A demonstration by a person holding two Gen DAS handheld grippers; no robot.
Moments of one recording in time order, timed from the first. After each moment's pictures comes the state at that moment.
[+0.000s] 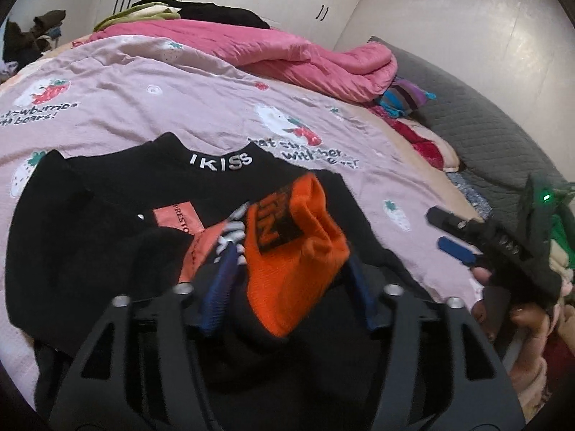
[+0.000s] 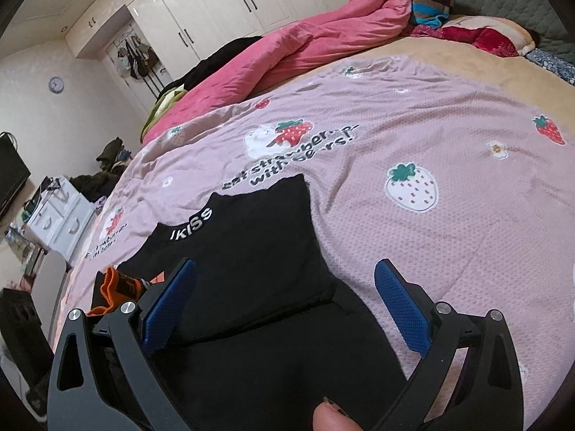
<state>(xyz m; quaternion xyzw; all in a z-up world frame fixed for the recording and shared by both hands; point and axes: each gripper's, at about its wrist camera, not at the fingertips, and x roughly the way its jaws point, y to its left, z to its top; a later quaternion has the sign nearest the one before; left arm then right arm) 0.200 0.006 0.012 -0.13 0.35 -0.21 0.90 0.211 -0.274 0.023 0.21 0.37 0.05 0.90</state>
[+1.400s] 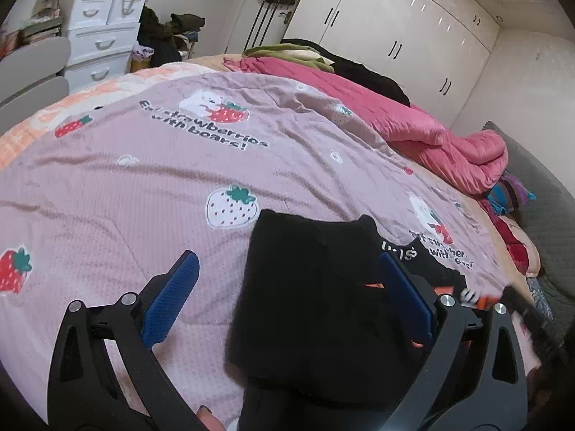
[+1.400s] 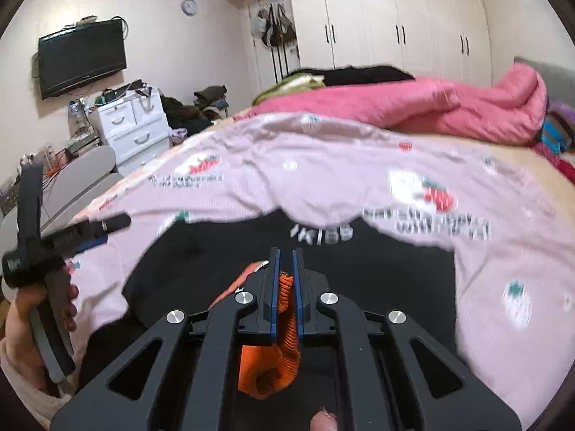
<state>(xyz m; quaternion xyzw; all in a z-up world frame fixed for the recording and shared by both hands) 0.189 0.162 0.037 -0.20 0.30 0.05 0.93 0.225 -0.132 0.081 0.00 0.27 0.23 0.93</state>
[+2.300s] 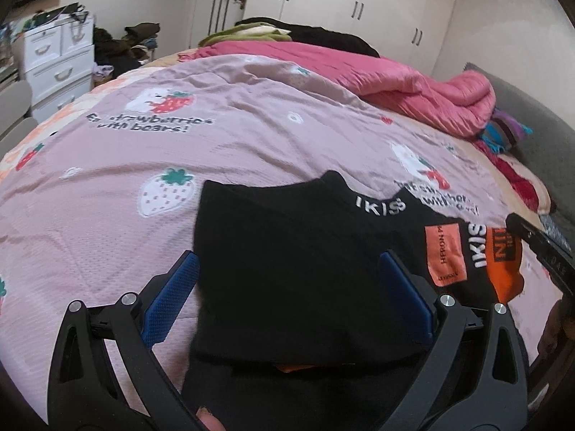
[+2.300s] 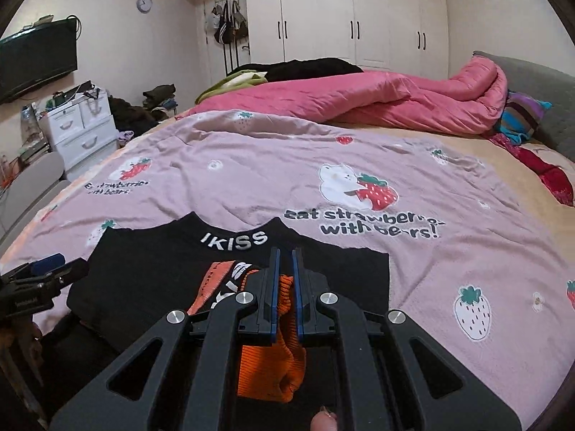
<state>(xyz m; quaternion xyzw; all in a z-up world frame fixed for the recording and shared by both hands) 0.221 0.088 0.011 -0.10 0.35 0.00 0.93 0.265 -0.182 0.045 0.00 0.30 0.13 0.95</state>
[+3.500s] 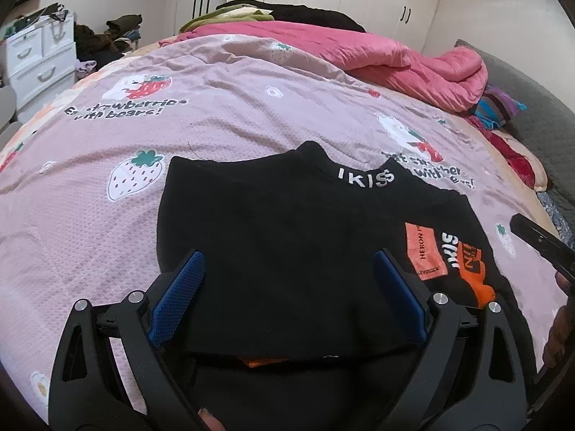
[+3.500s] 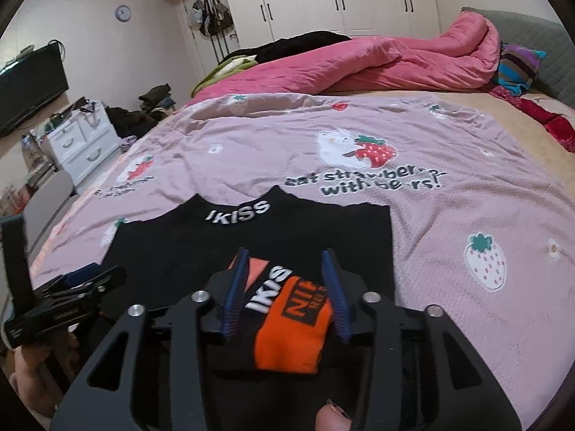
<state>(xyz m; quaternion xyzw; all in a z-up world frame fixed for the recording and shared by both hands) 0.233 0.067 -0.004 -0.09 0.38 -0.02 0.92 0.247 -0.202 0.033 0.07 0.35 0.15 0.92</state>
